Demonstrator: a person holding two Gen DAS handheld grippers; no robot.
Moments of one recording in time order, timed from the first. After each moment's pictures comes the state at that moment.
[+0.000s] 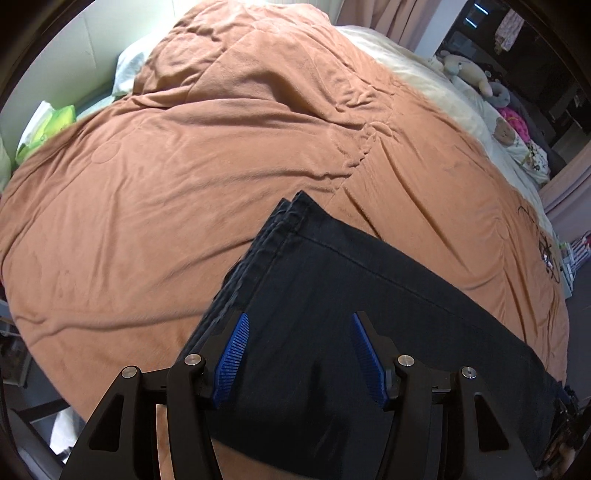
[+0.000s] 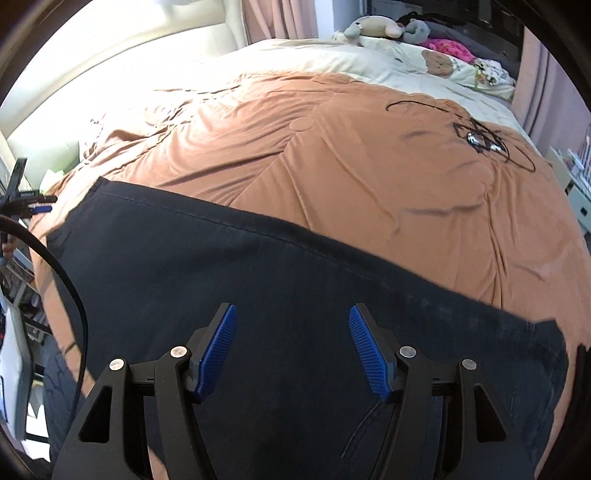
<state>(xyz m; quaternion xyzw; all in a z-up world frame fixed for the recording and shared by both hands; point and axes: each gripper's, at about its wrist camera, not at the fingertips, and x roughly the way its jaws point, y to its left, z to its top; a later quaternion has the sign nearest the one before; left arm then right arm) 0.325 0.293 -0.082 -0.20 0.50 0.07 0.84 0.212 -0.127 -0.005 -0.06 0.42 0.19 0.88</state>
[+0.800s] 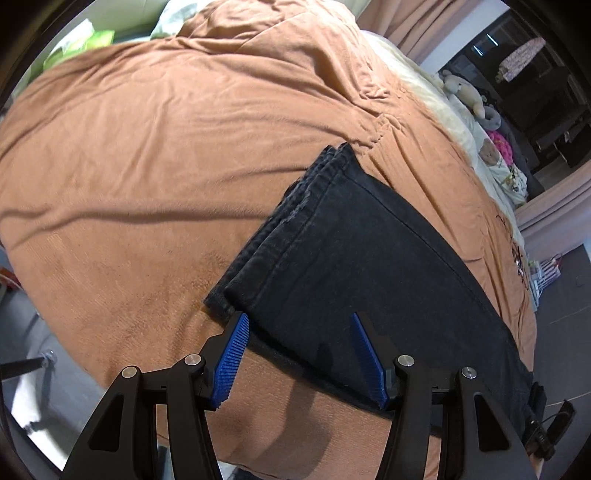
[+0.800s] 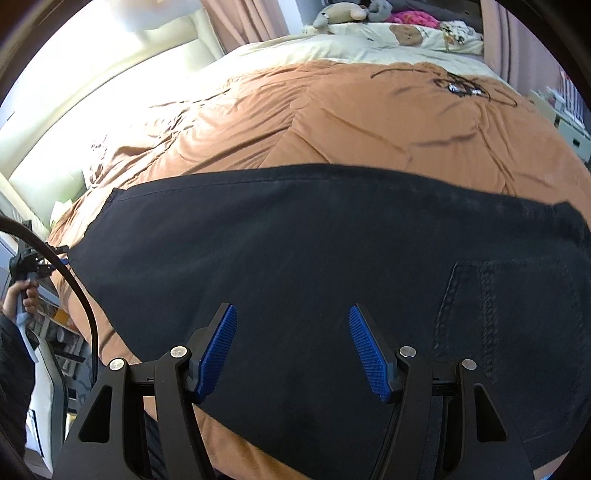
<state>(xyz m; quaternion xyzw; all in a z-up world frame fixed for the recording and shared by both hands) 0.242 0.336 -0.133 -0.29 0.49 0.03 0.82 0.138 -0.126 -0.038 0.04 0.43 0.18 0.88</state>
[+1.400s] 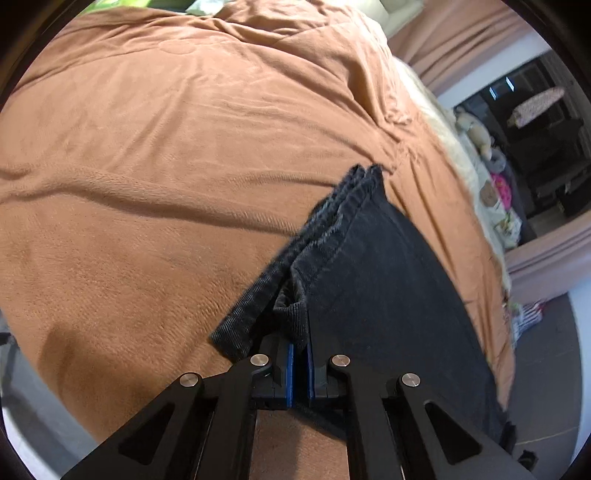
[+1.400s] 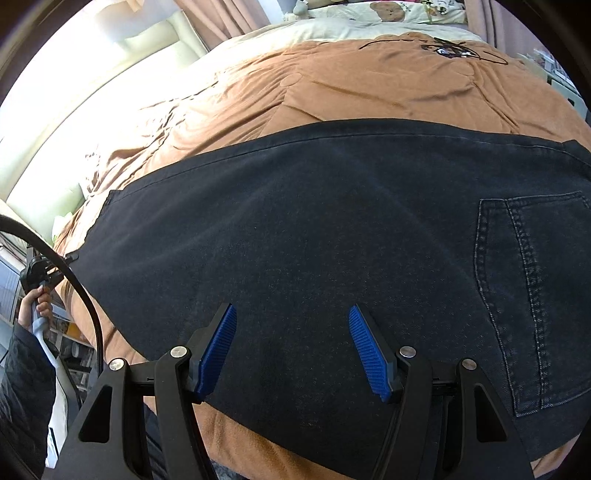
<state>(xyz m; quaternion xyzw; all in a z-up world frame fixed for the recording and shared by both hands) 0.244 0.363 -0.160 -0.37 0.44 0.05 0.82 0.138 -0.119 -0.070 0.09 0.46 0.17 0.87</state>
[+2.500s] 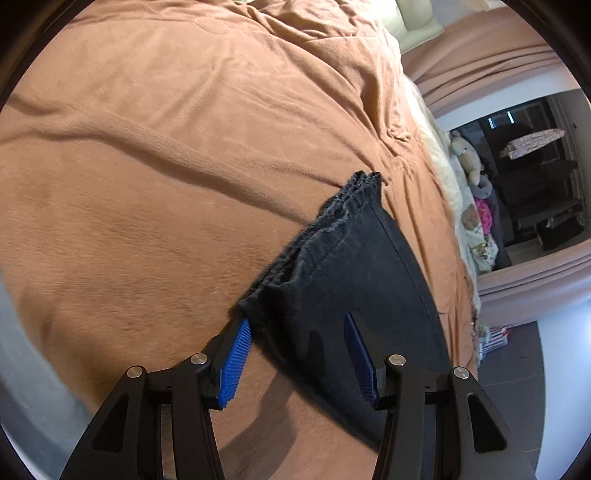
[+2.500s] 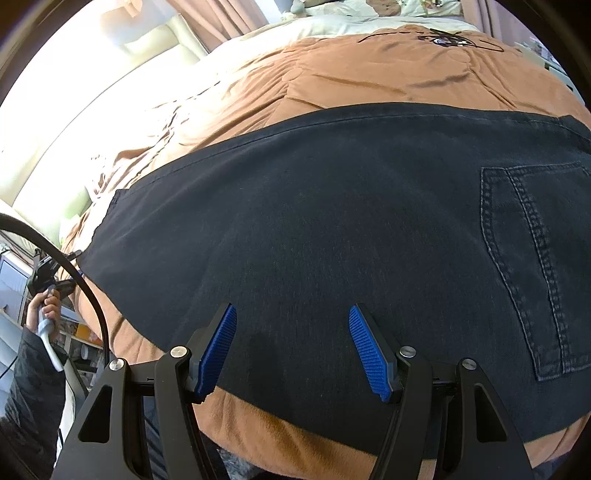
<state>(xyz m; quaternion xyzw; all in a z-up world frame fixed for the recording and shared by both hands) 0.218 0.374 -0.170 -0.45 0.42 0.02 0.79 0.124 -0.119 -0.081 0.11 0.45 0.17 0.87</state>
